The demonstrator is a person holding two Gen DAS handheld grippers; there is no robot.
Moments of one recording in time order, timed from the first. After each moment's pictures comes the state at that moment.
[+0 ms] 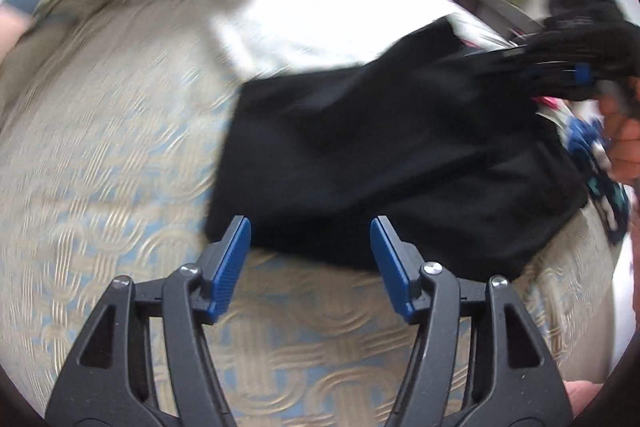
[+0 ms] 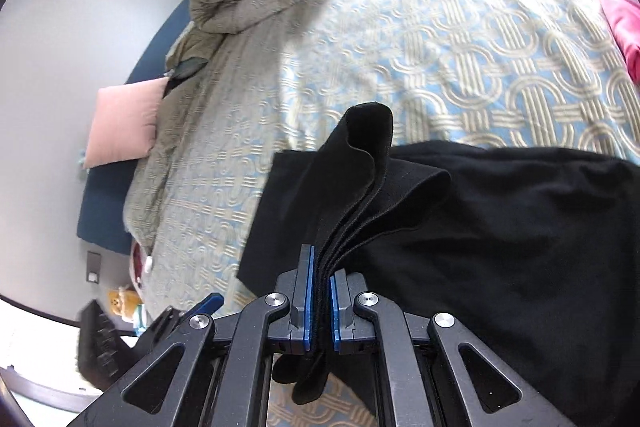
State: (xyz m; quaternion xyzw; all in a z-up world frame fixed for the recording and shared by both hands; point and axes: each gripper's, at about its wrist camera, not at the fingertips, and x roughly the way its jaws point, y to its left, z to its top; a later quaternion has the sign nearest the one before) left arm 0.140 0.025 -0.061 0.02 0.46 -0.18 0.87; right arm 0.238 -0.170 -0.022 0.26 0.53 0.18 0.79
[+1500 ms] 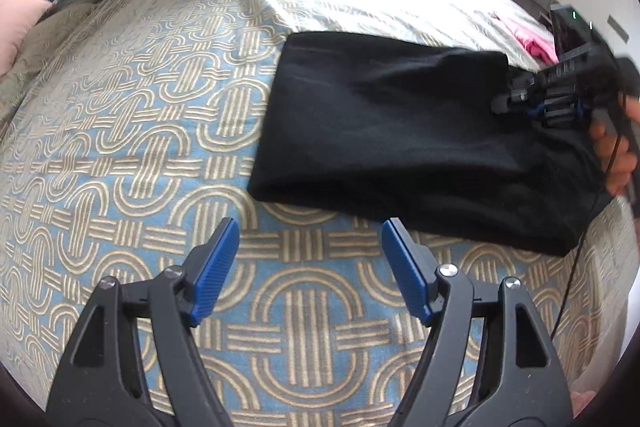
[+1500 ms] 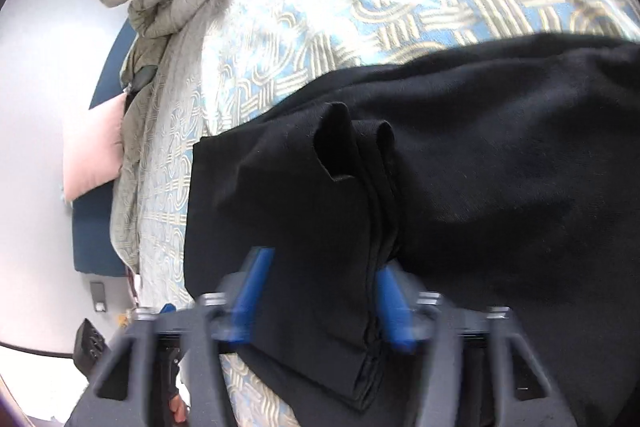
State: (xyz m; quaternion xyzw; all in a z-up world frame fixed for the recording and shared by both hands) left arm 0.137 0.039 -0.102 0.06 0.47 -0.14 0.87; right arm 0.257 -0.195 -0.127 0.31 0.59 0.12 0.73
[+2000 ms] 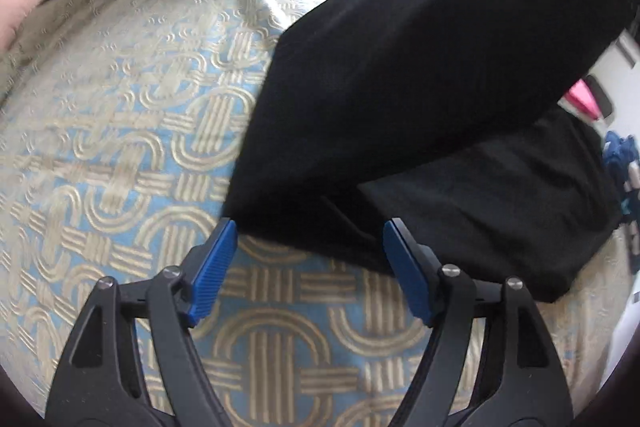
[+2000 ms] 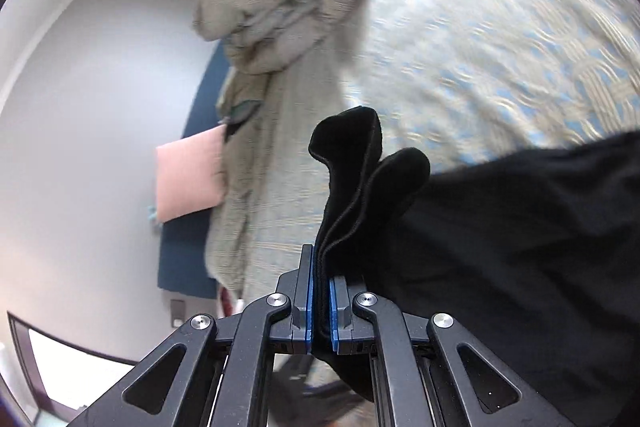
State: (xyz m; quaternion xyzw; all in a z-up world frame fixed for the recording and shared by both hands) left arm 0.162 0.021 -0.105 0.03 0.47 -0.12 0.87; right arm 0.272 -0.140 0.016 0.40 0.47 0.23 0.75
